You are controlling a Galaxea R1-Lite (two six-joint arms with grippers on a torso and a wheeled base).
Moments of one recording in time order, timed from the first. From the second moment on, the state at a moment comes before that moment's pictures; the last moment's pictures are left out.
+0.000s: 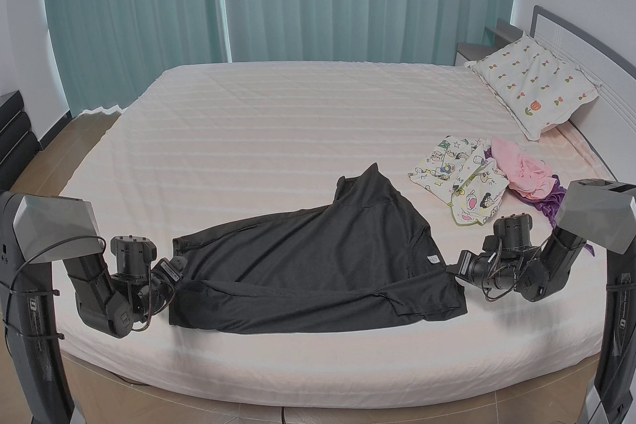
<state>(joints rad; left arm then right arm) -0.06 2.31 -0.56 -1.13 0.16 -0.84 0.13 2.37 -0.82 -0.86 0.24 0.54</state>
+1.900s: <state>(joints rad) -0.07 2.34 -0.53 -1.14 0.16 -0.86 0.17 2.35 -0.76 -0.90 0.24 0.56</state>
